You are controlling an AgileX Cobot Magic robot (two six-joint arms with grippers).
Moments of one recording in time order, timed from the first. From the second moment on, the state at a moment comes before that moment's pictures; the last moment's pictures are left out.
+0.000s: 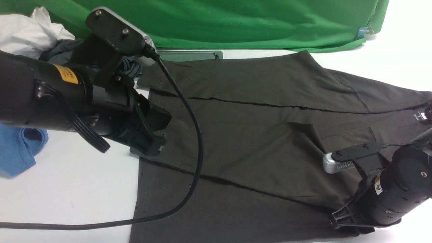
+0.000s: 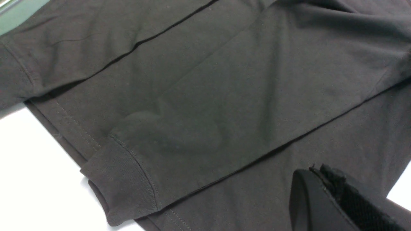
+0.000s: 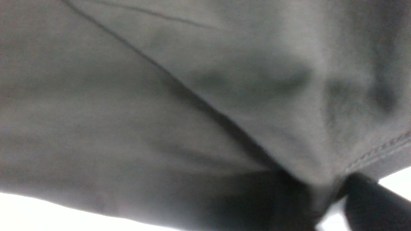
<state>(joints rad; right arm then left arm) 0.45 1.56 -0.68 -0.09 0.69 0.27 -0.38 1.18 -0.98 -0.34 0.73 0.57</state>
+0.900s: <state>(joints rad) 0.03 1.81 -1.04 -0.12 0.49 0.25 -0.38 1.18 -0.98 -0.34 0.73 0.57</state>
